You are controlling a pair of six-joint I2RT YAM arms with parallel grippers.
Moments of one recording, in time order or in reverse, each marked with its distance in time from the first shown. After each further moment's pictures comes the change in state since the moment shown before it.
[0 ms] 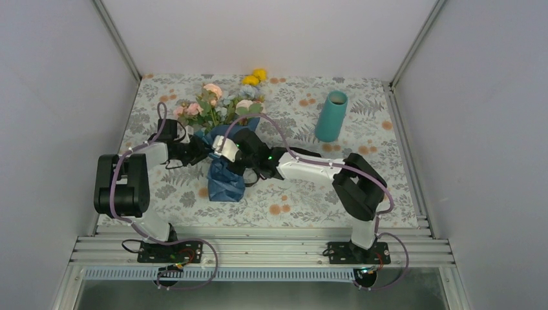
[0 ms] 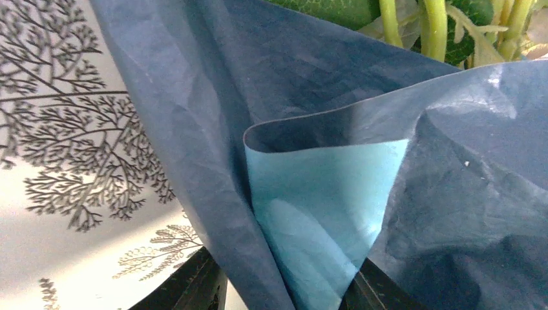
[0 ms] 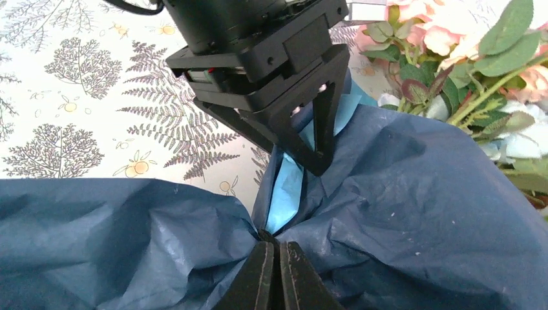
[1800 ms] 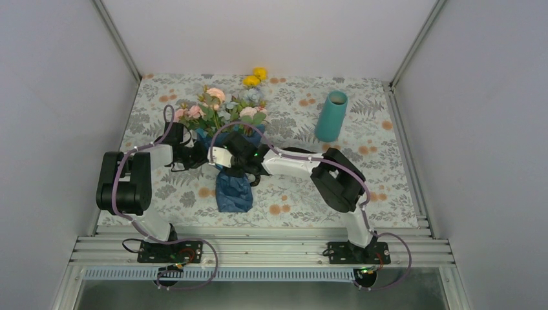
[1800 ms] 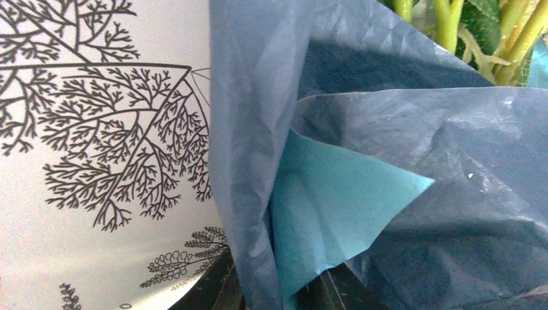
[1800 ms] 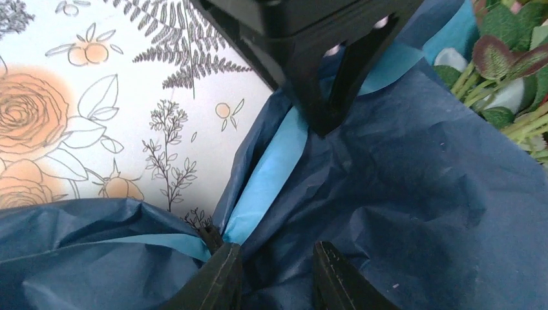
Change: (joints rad) left arm -0.060 0.024 -0.029 0.021 -0.121 0.000; right arm 0.003 0.178 0.160 -0.199 0.061 -0.193
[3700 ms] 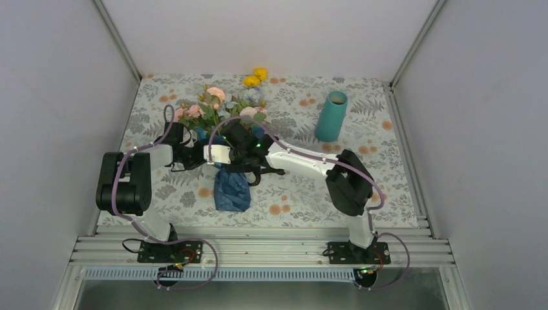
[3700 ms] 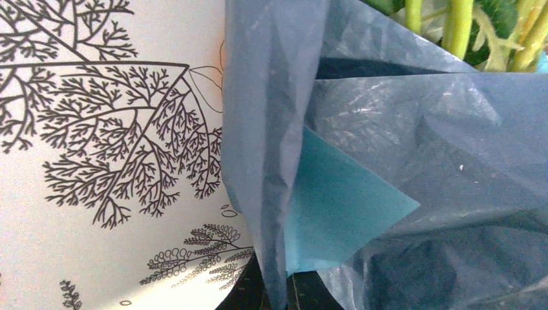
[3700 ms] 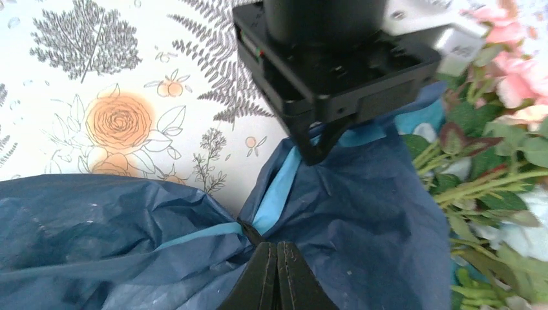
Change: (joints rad) left arm 0.000 -0.004 0.000 -0.004 0.002 0.008; right arm 0.004 -0.054 0.130 -0.219 -0.093 -0.182
